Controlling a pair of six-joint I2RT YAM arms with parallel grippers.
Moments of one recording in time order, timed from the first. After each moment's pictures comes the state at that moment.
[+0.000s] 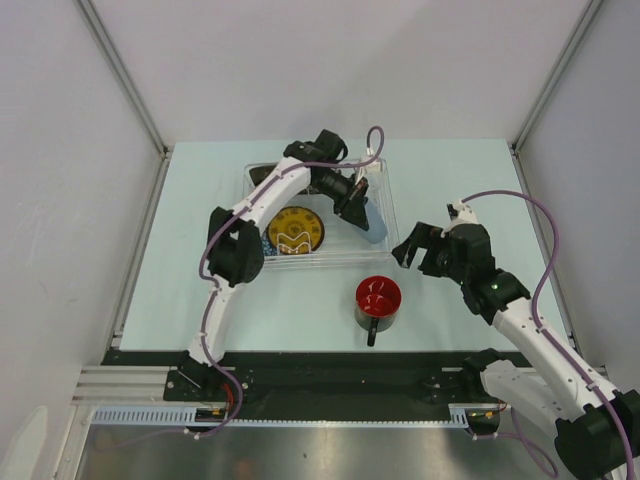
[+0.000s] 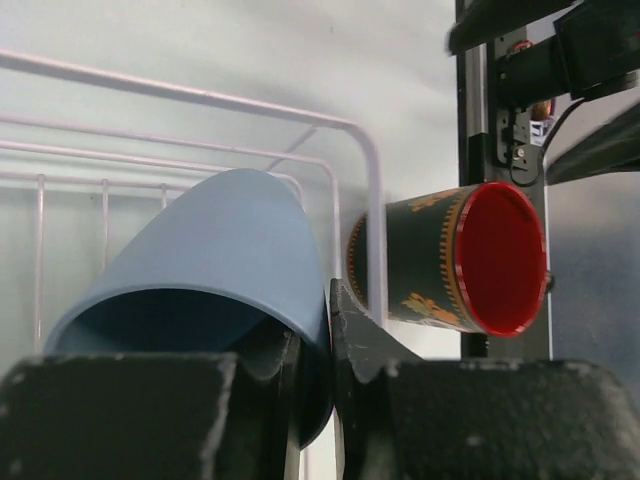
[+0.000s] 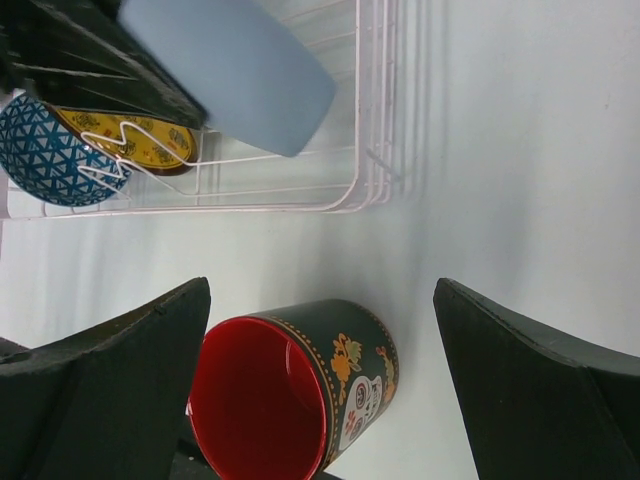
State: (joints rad) left arm -0.55 2.38 2.28 -1.11 1.04 0.50; right arm 0.41 0.86 0.68 -0.34 -0.03 0.60
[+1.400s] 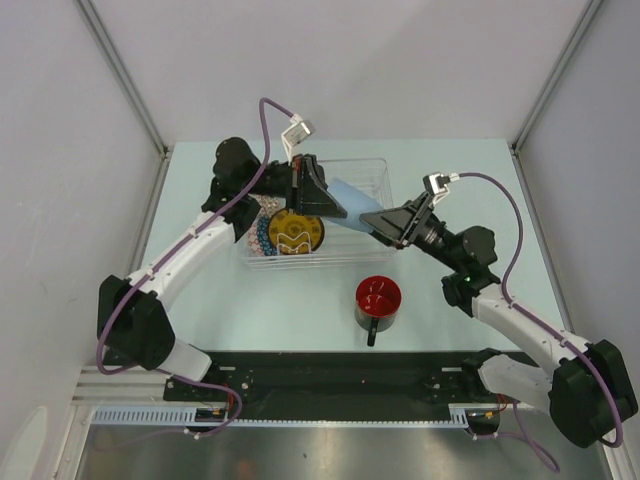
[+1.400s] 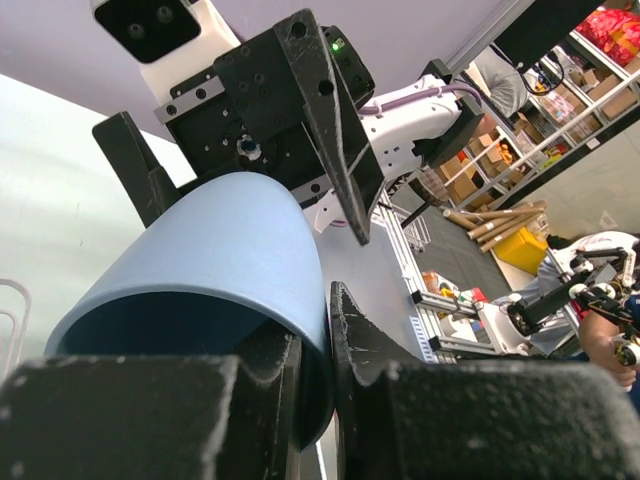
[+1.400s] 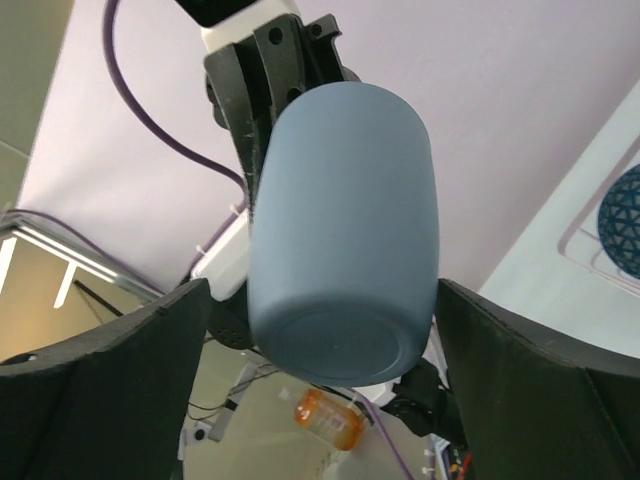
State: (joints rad) left arm -0.47 1.48 1.27 0.48 1.31 -0.93; right arm 0.48 1.06 0.60 0.90 -0.56 1.38
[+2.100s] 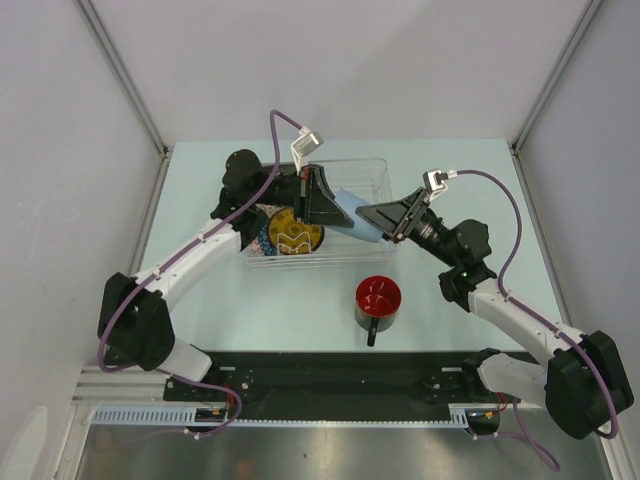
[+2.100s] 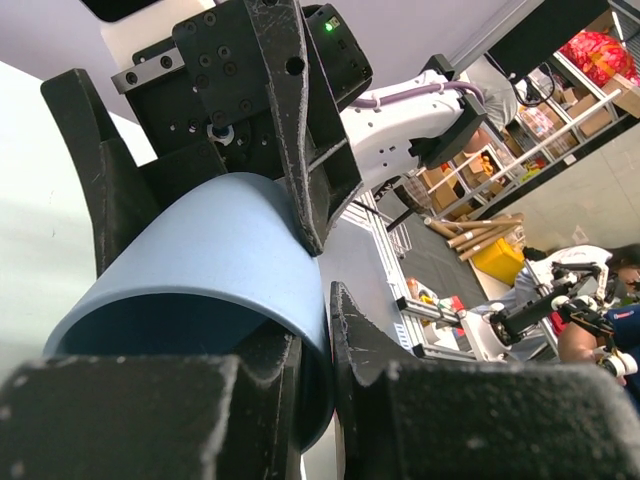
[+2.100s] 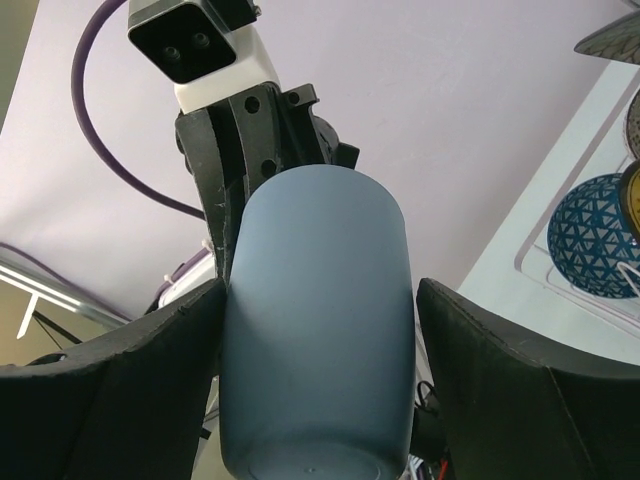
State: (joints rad) left arm -0.52 1.48 1.18 0.57 1.26 -1.00; right arm 0.48 1.11 0.63 0.85 -0.50 1.31
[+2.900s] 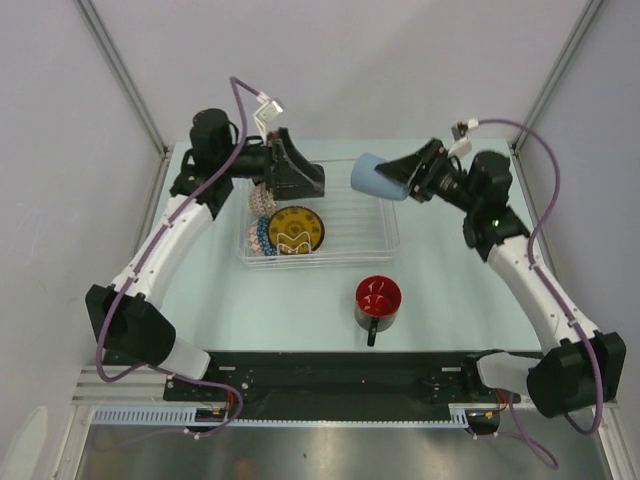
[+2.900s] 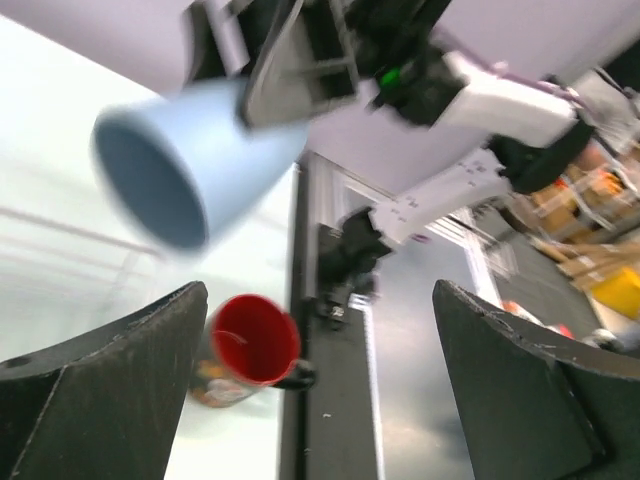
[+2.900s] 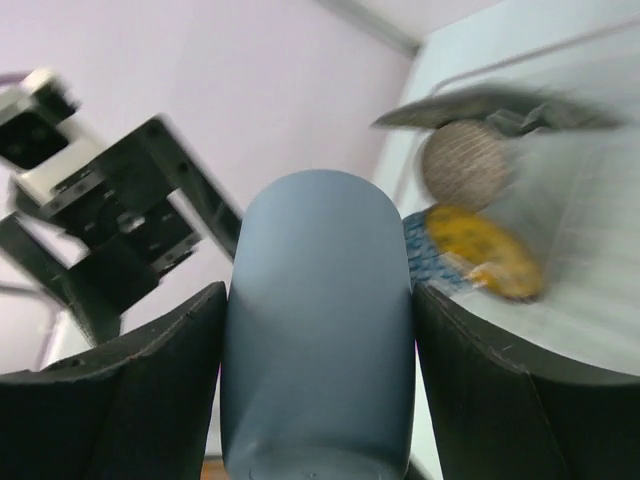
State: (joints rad) left arm -0.36 1.48 1.45 0.00 1.25 -0.55; right arm 0.28 1.16 0.97 0.22 -0.59 1.06
